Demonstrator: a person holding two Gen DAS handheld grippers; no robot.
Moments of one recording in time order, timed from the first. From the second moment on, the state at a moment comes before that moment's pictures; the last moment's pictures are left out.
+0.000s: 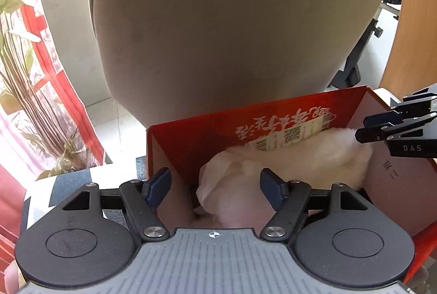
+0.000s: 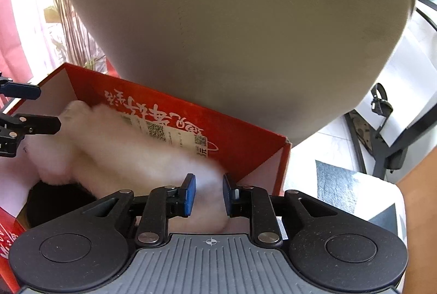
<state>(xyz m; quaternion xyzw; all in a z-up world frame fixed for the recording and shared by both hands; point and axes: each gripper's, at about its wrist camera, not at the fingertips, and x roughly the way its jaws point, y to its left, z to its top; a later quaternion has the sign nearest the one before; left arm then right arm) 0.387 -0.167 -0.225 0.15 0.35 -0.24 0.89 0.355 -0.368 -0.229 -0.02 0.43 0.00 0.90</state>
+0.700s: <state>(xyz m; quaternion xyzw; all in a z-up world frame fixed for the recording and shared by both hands) 0.286 -0.108 -0.157 0.10 0.27 -0.23 0.93 0.239 -0.351 -0.154 0.05 0.32 -0.02 0.95</state>
